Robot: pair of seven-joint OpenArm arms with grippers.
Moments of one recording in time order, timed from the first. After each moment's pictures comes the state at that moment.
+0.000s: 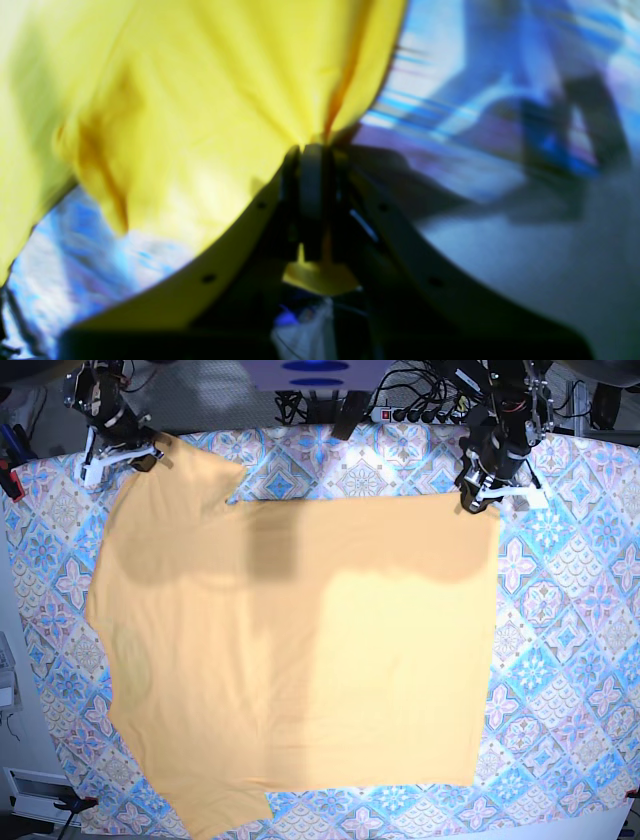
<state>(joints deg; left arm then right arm) 28.4 -8.4 -18.1 83.5 -62.5 0.6 28.3 -36.2 10.6 23.5 88.0 44.5 8.6 -35.0</state>
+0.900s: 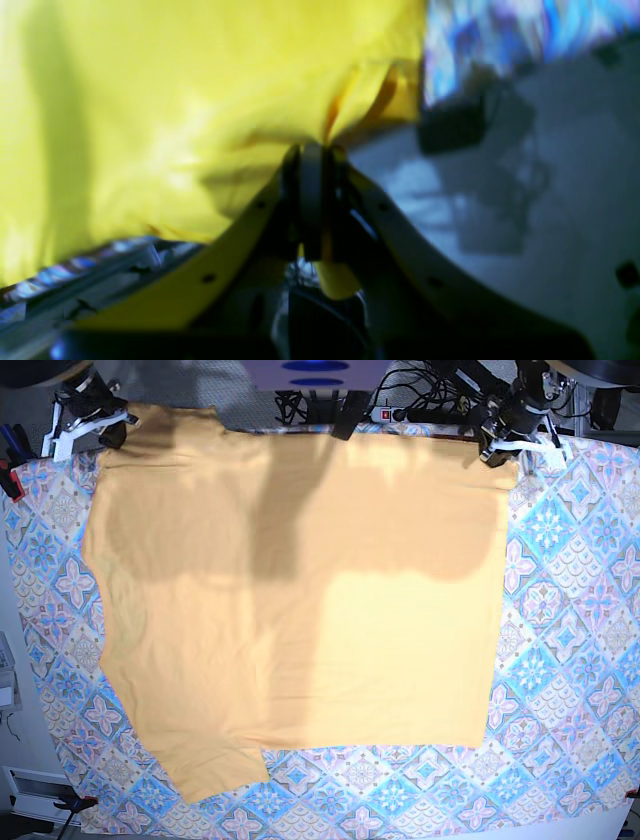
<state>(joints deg) 44.5 -12.0 -18.4 100.7 -61.5 2.2 28.7 -49.0 10.5 31.6 103.4 44.6 13.1 -36.6</state>
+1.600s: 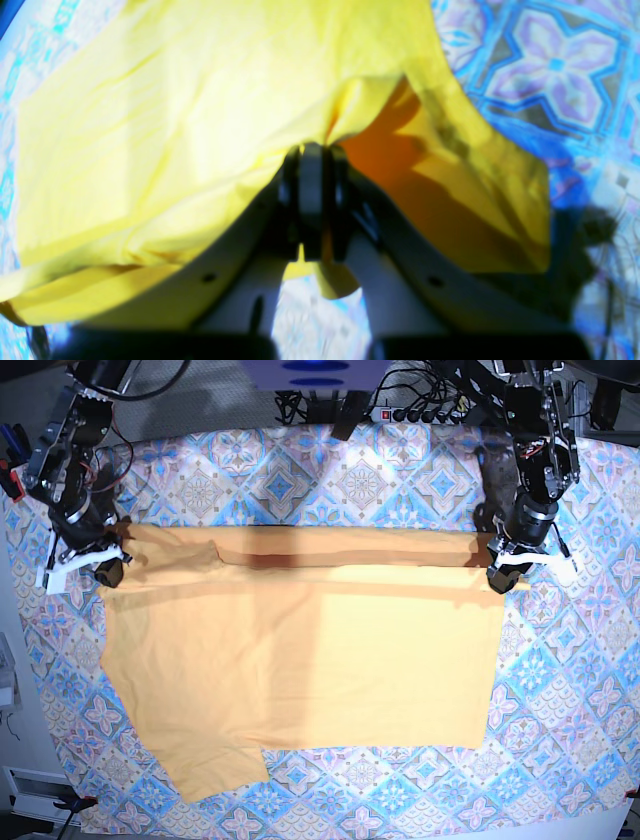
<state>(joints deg) 18.4 -10.4 -18.3 96.0 -55.6 2.1 29.0 -13.8 10.0 31.6 94.7 39.0 12.9 -46.1</state>
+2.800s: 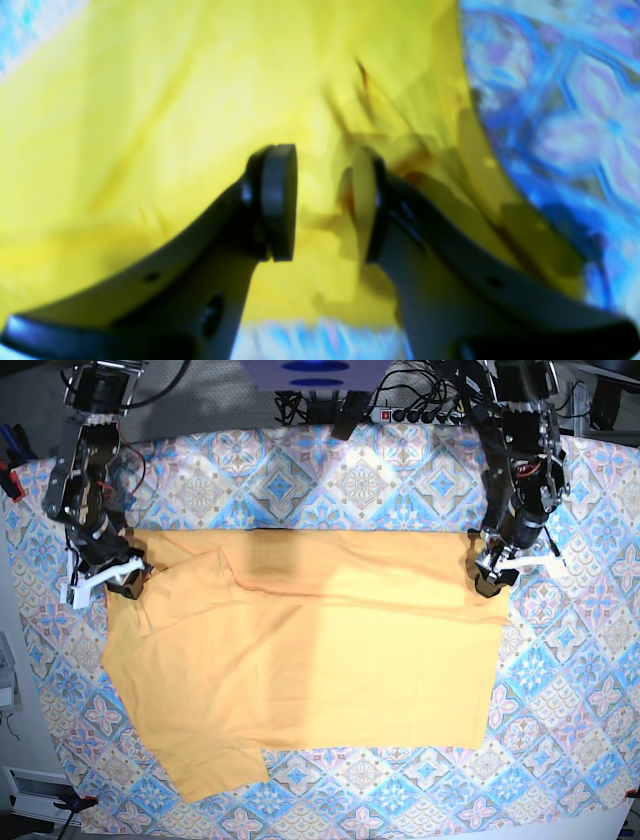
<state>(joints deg) 14.3 -10.6 -18.3 82.8 -61.2 2.3 28.6 -12.0 13.8 21.6 86.4 33.3 12.5 -35.6</state>
